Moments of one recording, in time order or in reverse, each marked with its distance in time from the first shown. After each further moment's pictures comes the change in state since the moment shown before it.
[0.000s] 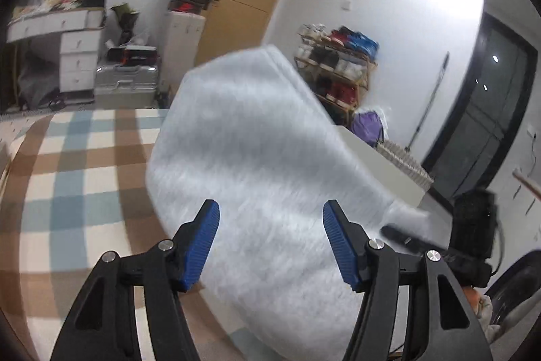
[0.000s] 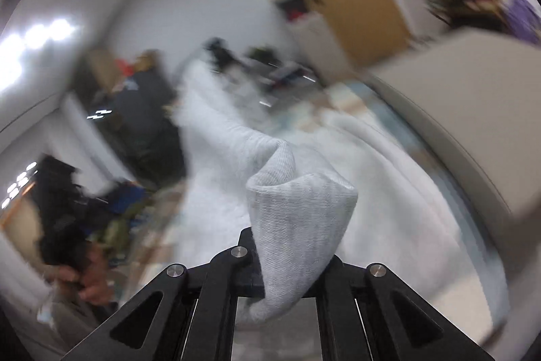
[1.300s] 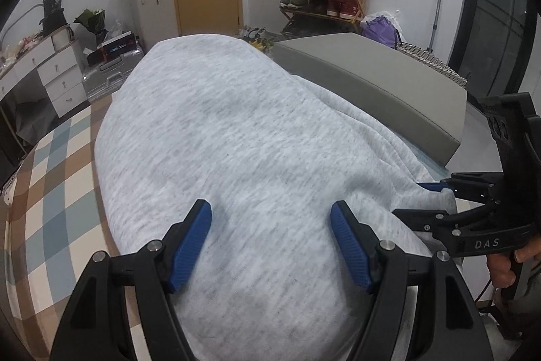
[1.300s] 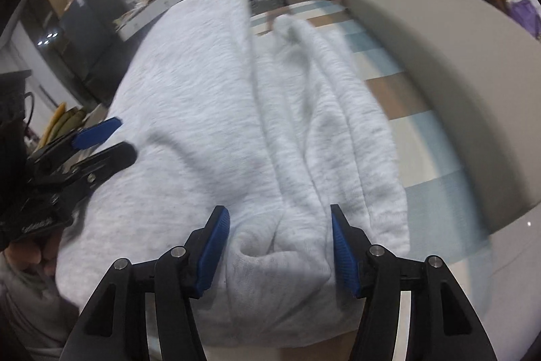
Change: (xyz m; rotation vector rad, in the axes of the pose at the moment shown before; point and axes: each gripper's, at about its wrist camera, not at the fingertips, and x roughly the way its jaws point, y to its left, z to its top) left arm 0.068 -0.006 -0.028 0.234 0.278 0.175; right arm 0.080 0.008 -0.010 -0.156 0.356 -0.186
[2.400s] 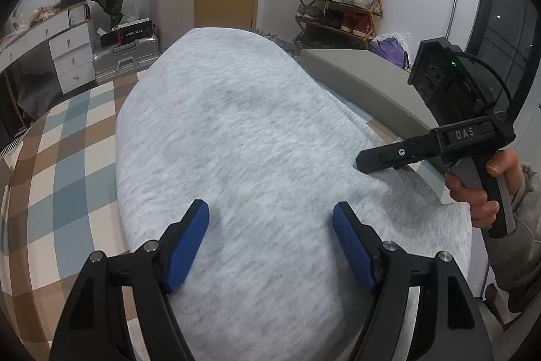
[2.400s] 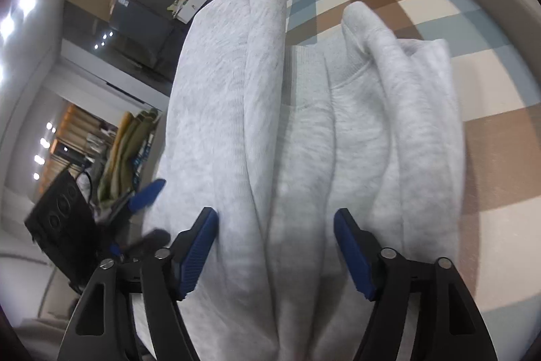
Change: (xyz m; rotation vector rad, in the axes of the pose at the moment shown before) left arm -0.017 0.036 -0.021 -0.102 -0.040 -0.053; right arm 0.051 -0.006 0.086 0.053 0.186 0.395
